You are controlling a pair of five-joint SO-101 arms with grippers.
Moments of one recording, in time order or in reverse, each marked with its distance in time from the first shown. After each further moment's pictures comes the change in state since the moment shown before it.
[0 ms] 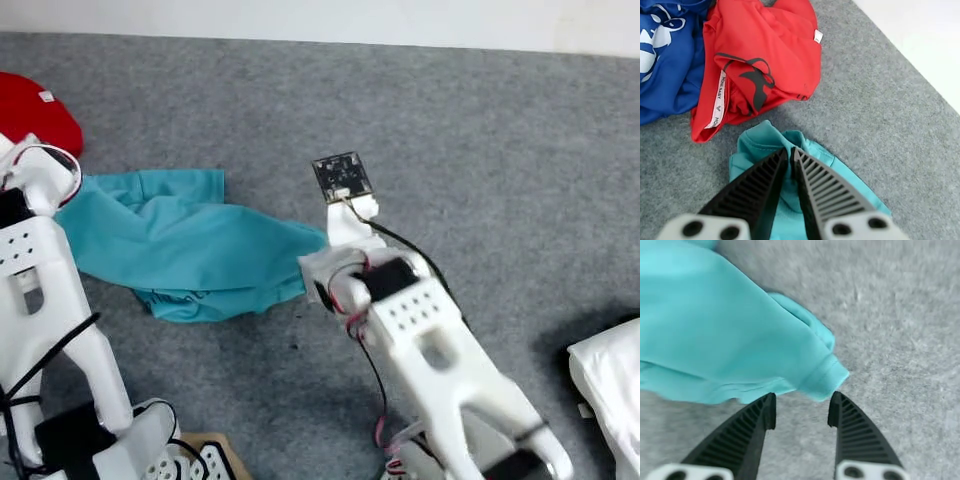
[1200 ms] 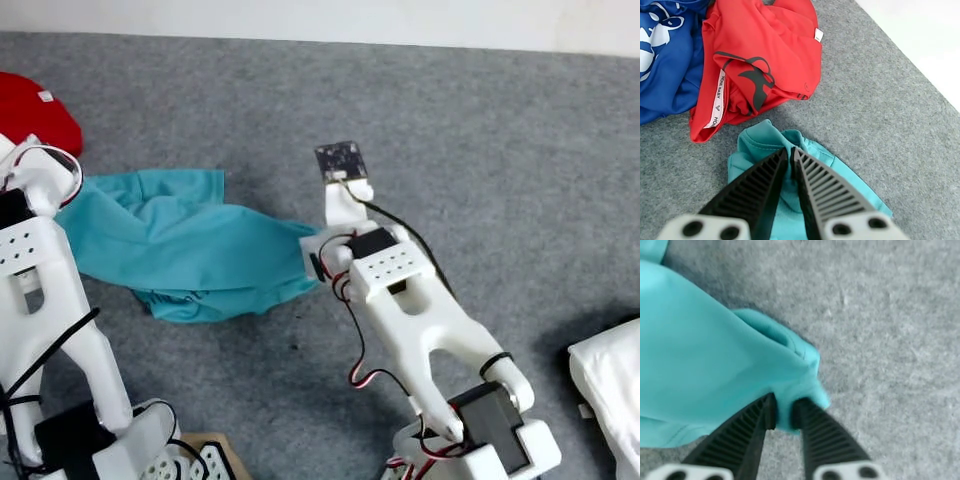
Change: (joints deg) left arm -0.1 0.4 0.9 -0.9 0.0; right arm 4.4 23.4 -7.7 -8.5 -0.7
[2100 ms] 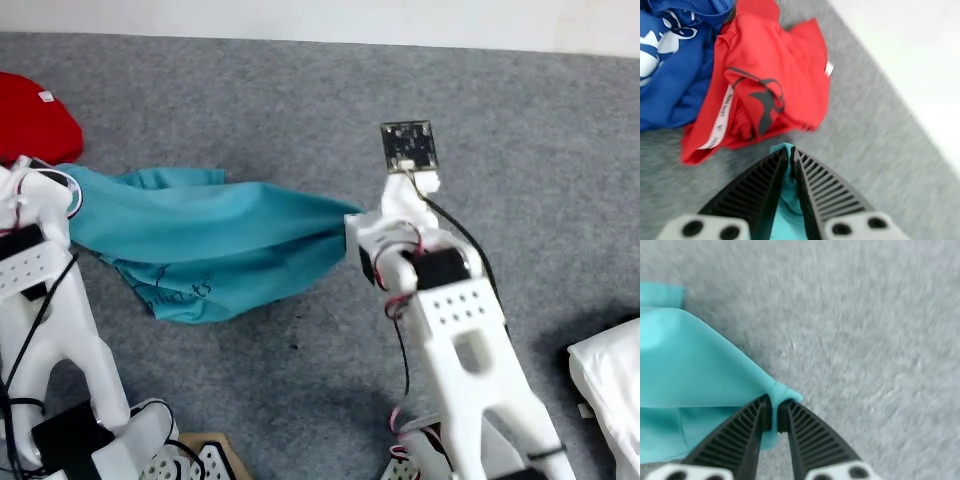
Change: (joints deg) left arm -3.3 0.0 17.7 -28.7 7.5; right arm 9.1 -27.9 5.0 5.5 4.9
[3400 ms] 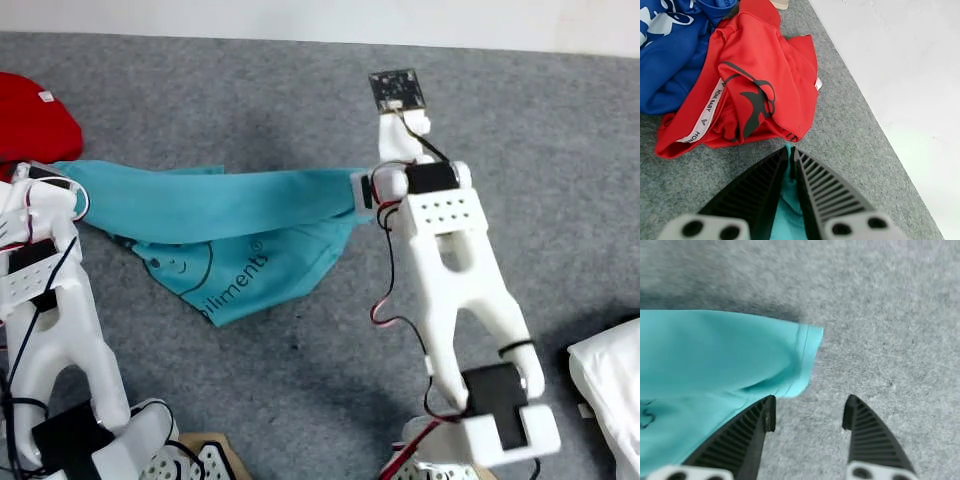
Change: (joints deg) left arm 0.1 0.0 6.8 -11.5 9.5; right arm 3.9 30.9 -30.9 13.5 7.0
